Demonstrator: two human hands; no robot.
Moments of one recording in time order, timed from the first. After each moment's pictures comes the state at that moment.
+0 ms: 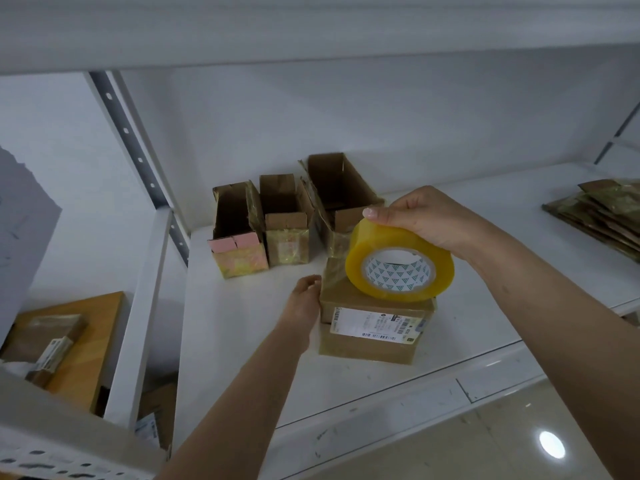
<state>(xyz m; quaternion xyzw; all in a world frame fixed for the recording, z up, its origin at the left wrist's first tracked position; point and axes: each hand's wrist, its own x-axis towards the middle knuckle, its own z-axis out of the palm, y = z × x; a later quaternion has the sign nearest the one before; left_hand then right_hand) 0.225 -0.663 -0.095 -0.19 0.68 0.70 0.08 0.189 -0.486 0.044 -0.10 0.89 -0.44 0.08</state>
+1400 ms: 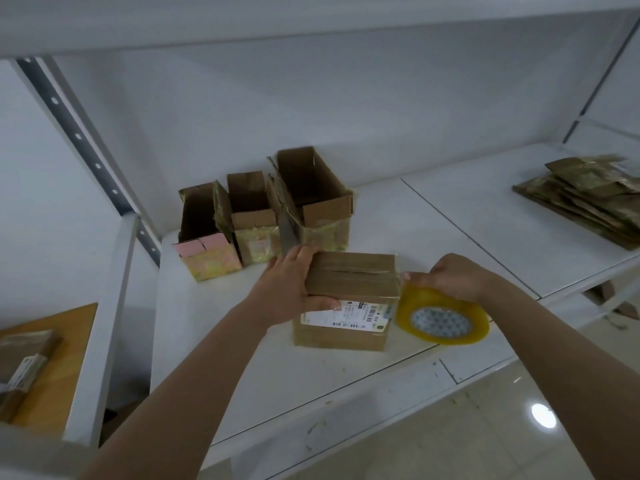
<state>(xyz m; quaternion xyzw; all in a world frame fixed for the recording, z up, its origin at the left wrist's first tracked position) 0.201 -0.667 -0.070 0.18 0.96 0.19 0.04 0.200 -0.383 -0.054 0.10 0.94 -0.28 0.18</state>
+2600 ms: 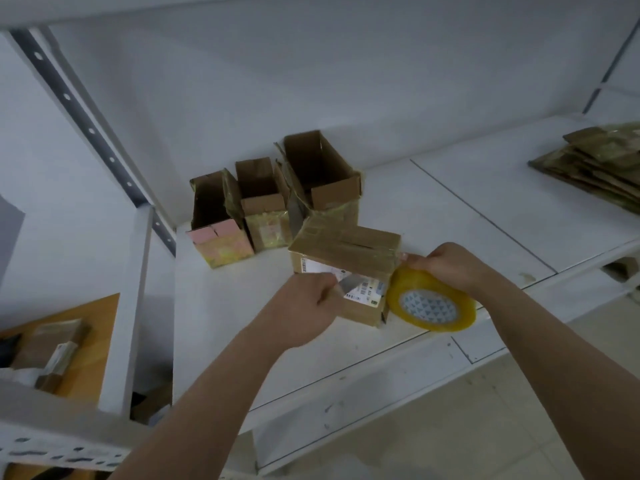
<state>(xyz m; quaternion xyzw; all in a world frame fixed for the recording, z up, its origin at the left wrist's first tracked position) 0.273 -0.657 -0.046 0.13 0.93 0.32 0.12 0.214 -0.407 -0.072 0.12 0.92 -0.34 0.14</state>
